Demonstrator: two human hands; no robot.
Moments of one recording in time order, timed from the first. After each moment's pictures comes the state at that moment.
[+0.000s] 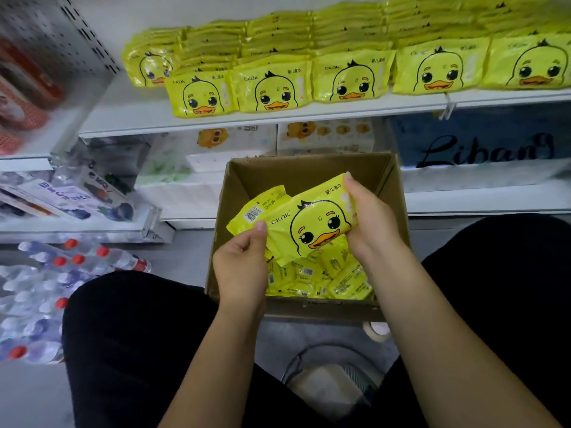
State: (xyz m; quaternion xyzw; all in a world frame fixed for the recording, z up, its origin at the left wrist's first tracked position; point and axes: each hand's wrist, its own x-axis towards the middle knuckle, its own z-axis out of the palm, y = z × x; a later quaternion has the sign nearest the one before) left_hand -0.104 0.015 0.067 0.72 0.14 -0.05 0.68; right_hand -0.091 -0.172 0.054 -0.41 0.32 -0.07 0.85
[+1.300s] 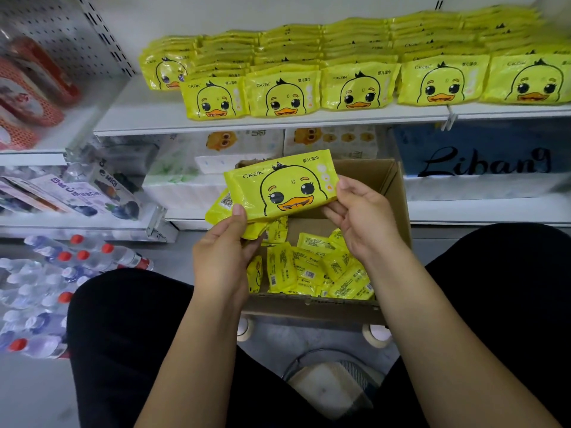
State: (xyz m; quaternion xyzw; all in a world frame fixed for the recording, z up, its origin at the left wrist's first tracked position) left_hand -0.096 0.035 0.112 0.56 0.21 -0.06 0.80; right_hand -0.103 -0.152 0.093 -0.44 0.28 -0.08 0.85
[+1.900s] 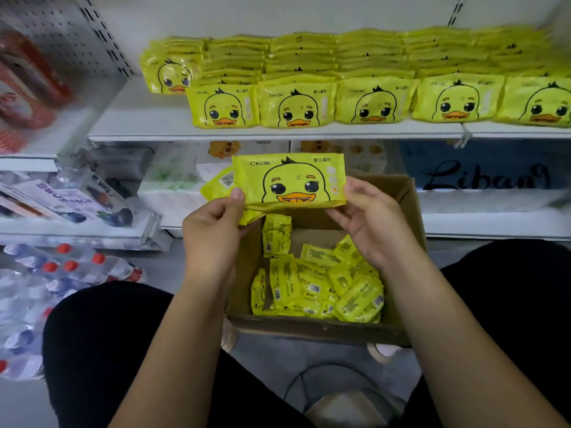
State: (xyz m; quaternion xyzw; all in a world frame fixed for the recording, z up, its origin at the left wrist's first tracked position) left_hand -0.025 0.064 0.117 0.66 0.10 -0.02 0.74; right_hand -0.063 -0.145 0.100 -0.43 0.25 -0.07 0.86
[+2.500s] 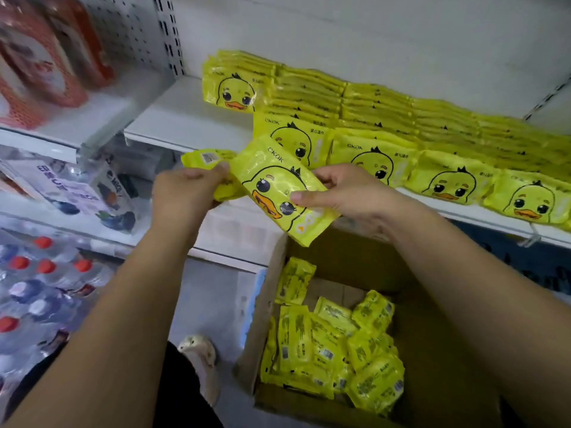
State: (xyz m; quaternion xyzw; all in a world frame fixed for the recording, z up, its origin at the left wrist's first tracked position) left_hand 0.157 0.177 0.118 0.71 0.16 0.01 0.69; right_hand 0.130 -0.061 0.154 -0.83 0.03 0.15 0.53
